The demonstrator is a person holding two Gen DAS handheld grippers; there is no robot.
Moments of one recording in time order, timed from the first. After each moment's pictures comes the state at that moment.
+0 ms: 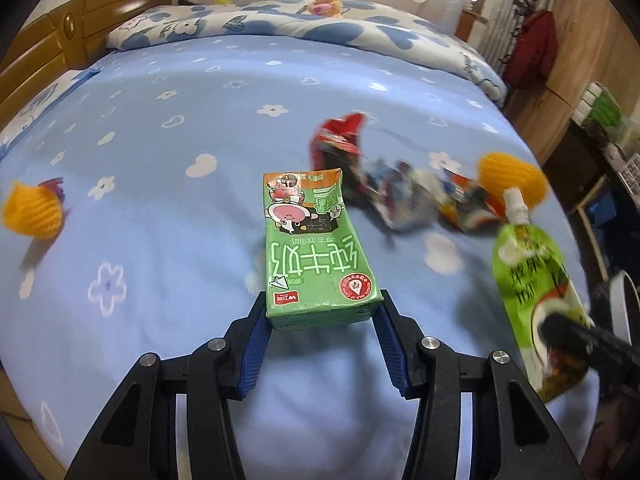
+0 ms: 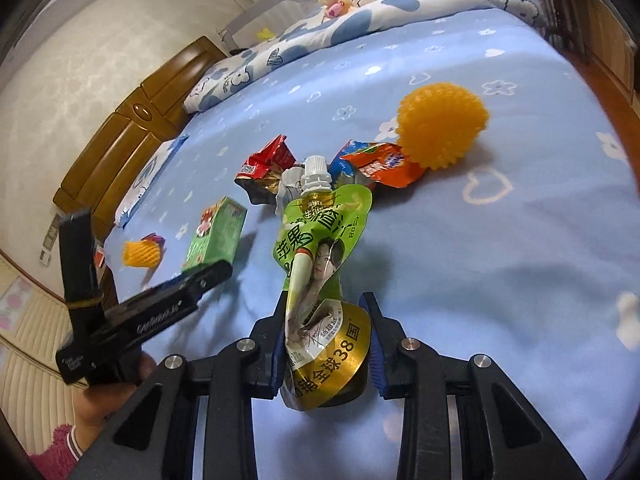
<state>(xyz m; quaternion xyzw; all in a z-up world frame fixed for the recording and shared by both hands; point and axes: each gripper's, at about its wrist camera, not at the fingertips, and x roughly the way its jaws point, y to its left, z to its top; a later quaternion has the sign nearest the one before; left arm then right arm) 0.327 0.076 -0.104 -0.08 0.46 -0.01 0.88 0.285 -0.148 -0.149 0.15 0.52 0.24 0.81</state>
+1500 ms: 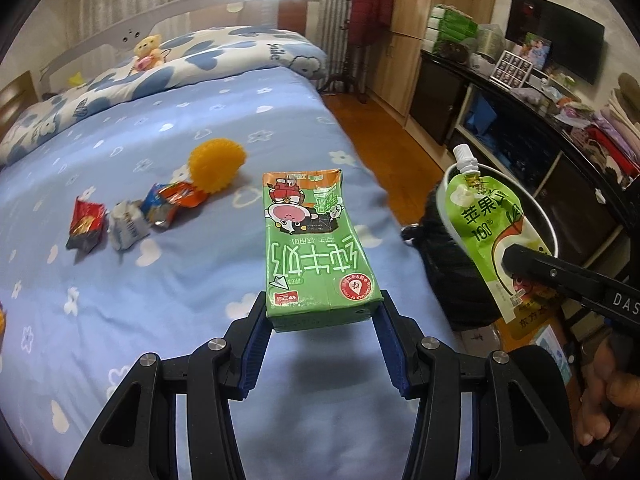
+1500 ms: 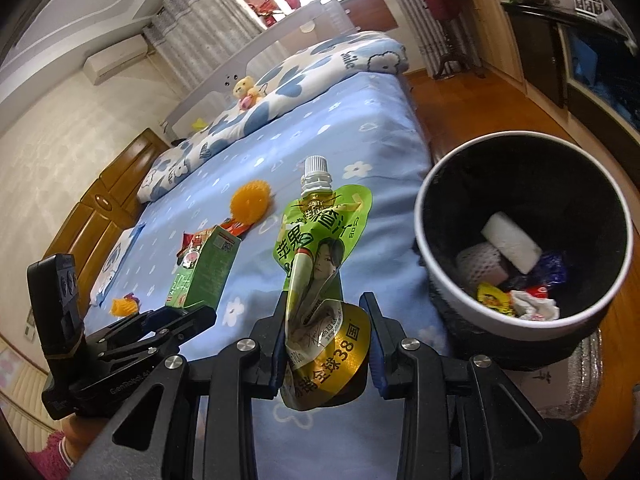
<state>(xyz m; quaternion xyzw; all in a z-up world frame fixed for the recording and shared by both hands) 0.245 -0.120 -0.041 0.05 0.43 -0.21 0.88 0.178 -0.350 -0.093 0.22 0.43 0.10 0.87</state>
